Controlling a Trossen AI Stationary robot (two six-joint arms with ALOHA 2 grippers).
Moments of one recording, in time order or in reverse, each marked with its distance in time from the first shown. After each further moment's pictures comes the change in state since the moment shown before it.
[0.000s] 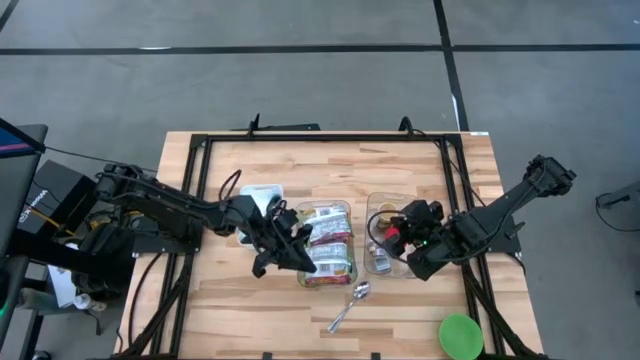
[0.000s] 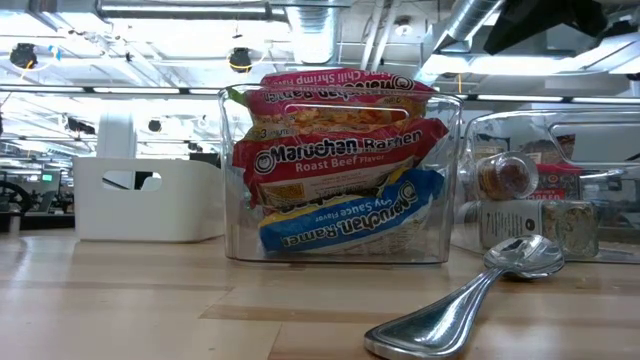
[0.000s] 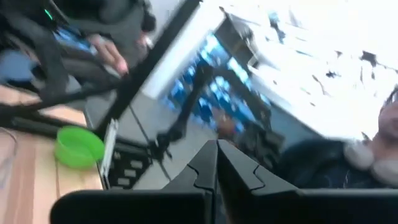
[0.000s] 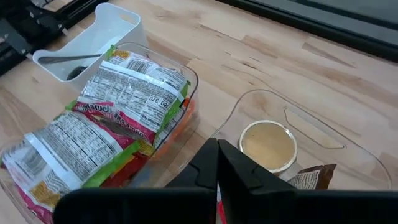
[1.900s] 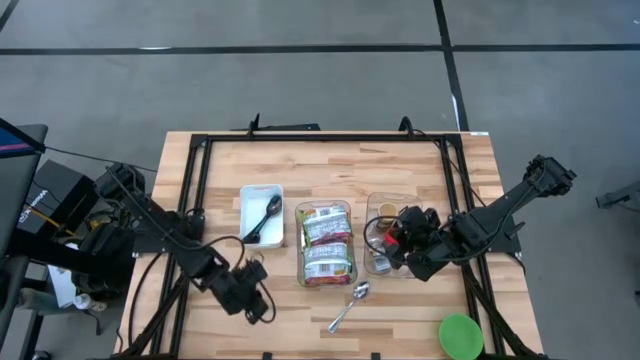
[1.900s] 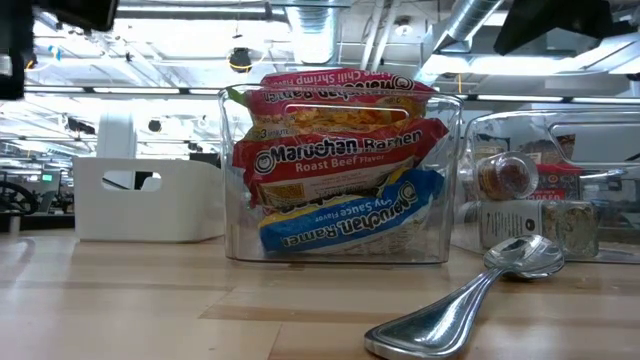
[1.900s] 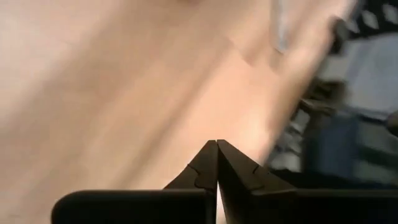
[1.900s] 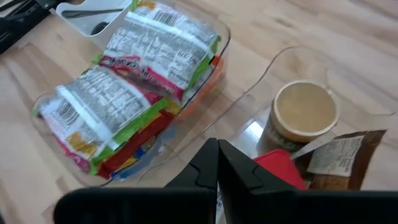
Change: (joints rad) left arm -0.504 0.000 0.000 -1.119 -0.580 -0.748; right arm 0.003 0.000 0.000 0.078 -0.179 -0.066
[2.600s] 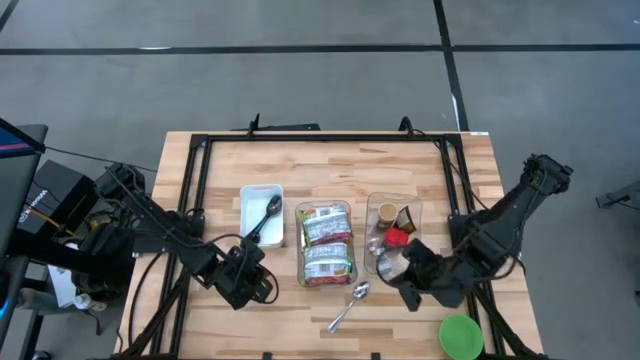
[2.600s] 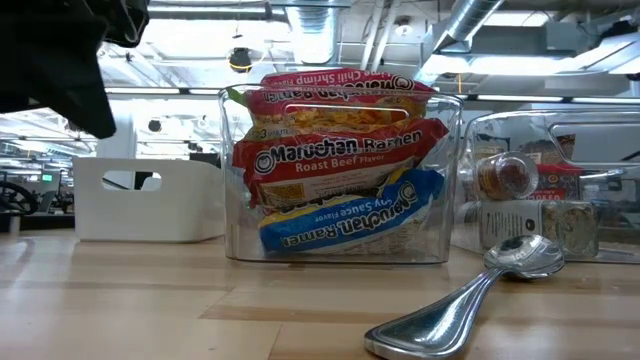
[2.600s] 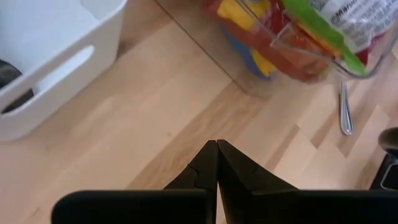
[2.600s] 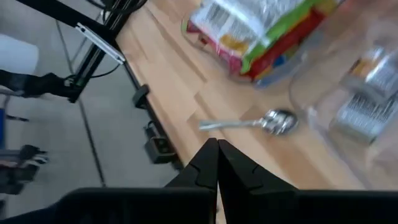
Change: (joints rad) left arm 0.038 0.000 0.000 -0.194 -0.299 0.006; right arm 0.203 0.000 0.000 0.334 -0.208 0.117
